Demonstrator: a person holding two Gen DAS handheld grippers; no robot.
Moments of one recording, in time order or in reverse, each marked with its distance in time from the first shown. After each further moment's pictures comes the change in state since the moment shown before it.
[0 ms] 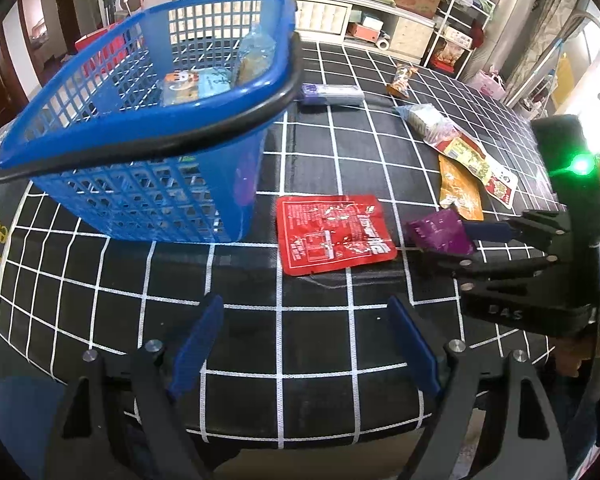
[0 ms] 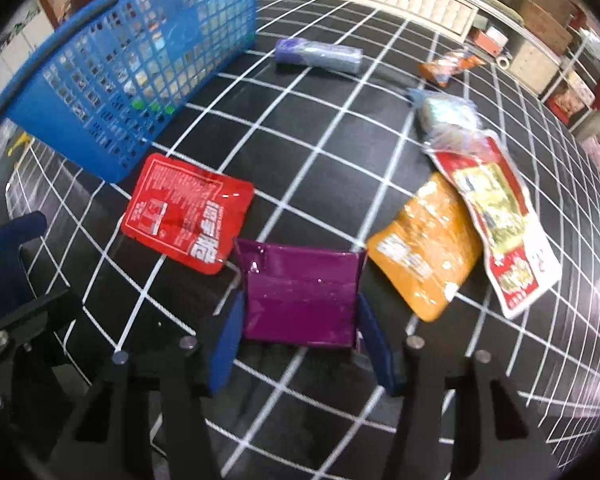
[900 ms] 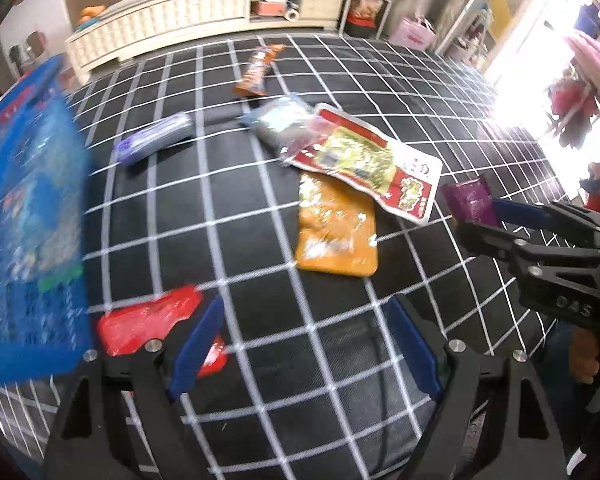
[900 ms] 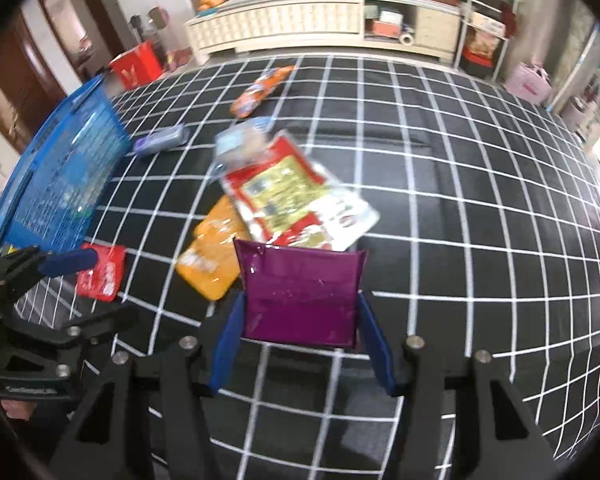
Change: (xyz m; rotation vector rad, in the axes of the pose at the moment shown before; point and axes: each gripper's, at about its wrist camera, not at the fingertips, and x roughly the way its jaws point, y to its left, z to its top) left arm 0.064 -0.138 0.077 0.270 0.110 -0.133; right arm -0.055 -0.146 -0.024 0.335 -0.157 -0.025
